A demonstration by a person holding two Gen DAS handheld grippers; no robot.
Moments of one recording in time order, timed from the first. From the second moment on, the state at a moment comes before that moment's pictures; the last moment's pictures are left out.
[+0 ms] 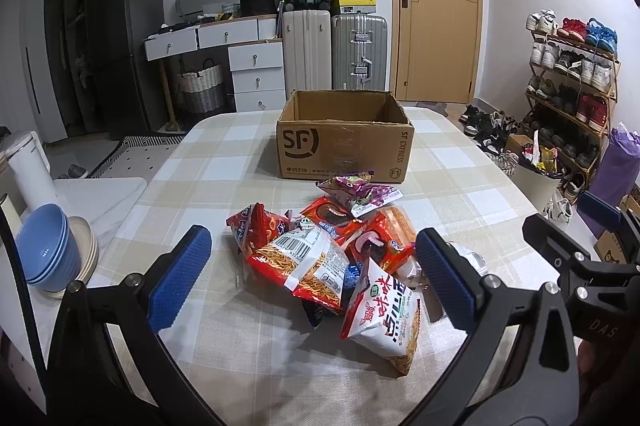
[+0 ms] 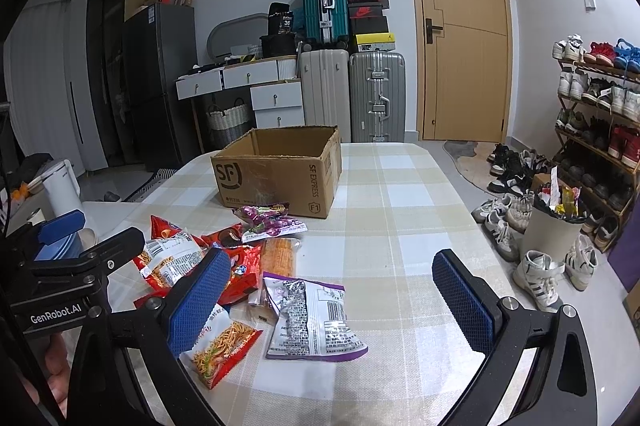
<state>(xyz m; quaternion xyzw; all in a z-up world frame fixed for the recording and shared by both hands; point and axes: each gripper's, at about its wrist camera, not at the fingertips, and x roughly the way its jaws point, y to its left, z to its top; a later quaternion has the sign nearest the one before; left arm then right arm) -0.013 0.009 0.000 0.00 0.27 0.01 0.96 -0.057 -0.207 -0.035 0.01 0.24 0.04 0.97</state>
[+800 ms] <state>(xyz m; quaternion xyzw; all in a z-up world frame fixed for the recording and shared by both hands) 0.029 0.109 -0.020 -0.12 0.36 0.01 0.93 -0.044 -0.189 -0.050 0.04 0.30 0.22 0.93</state>
